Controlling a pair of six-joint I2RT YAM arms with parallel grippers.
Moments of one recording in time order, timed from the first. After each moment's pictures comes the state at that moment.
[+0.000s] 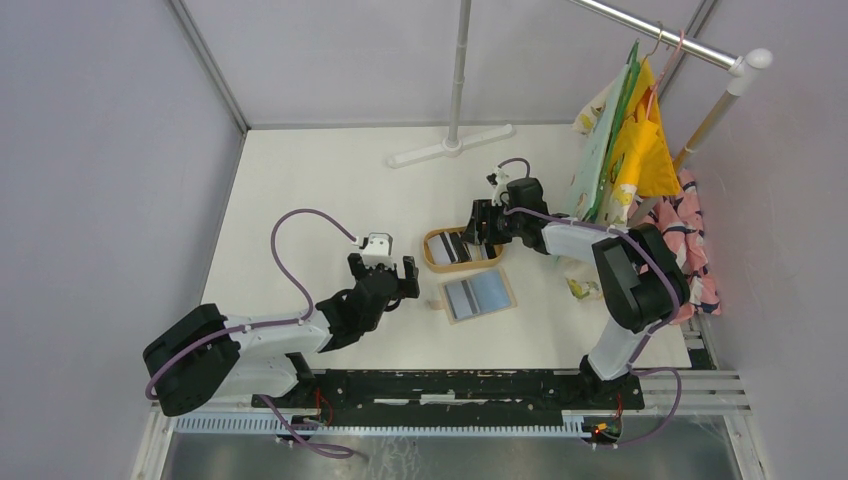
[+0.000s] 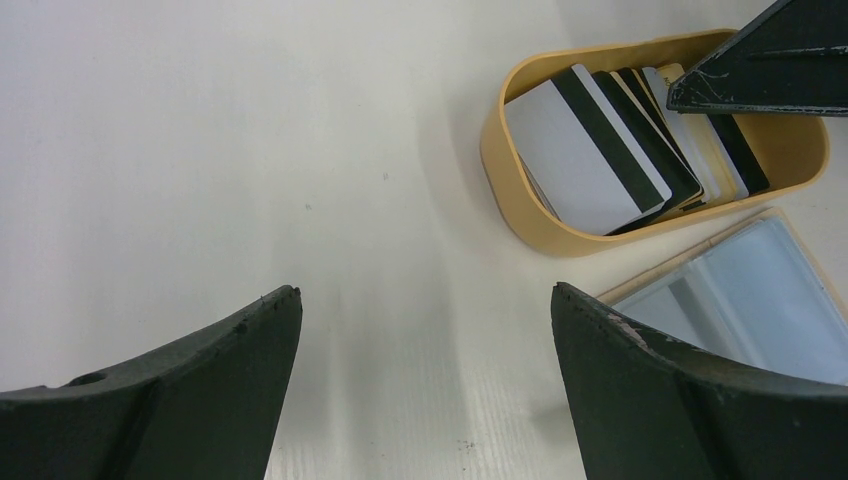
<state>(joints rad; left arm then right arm) -0.96 1.20 0.35 0.37 -0.66 -0.51 0.39 1.74 0.91 0.09 -0.38 0.34</state>
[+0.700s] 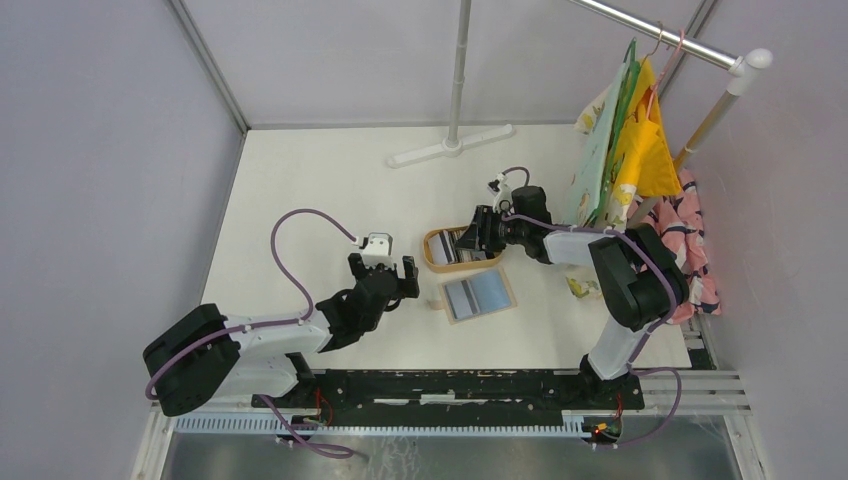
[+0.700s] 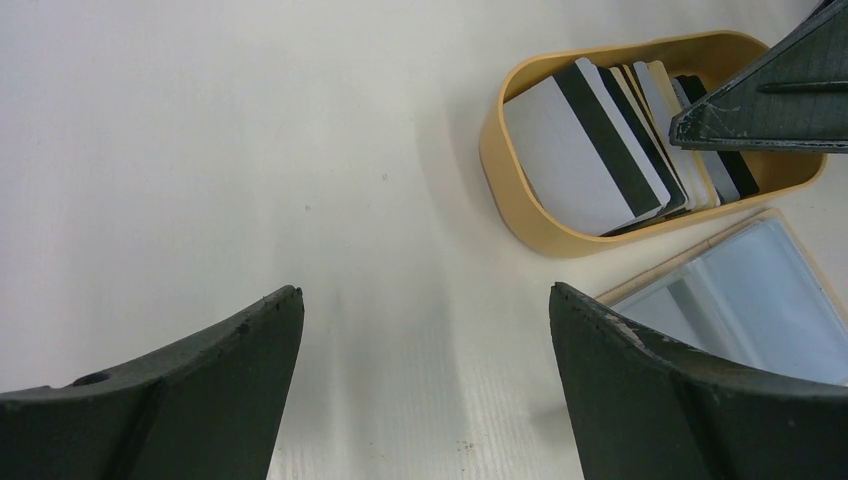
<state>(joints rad) -0.96 1.20 0.35 0.37 -0.66 -0.51 0.38 1.76 0.82 0.27 -0.59 0.50</state>
